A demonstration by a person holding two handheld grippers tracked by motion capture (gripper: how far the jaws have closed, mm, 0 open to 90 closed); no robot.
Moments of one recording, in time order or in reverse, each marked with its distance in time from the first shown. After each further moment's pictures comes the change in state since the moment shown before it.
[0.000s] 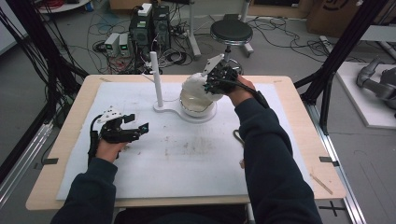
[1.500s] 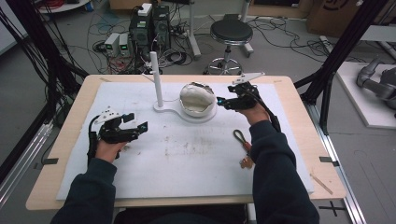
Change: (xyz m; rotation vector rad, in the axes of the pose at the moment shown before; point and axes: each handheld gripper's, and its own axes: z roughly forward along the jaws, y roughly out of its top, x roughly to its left) left arm 0.002 -0.001 -0.003 -0.057 -0.003 -0.023; right arm 0.006 -0.104 0.008 -0.210 0.079 0.493
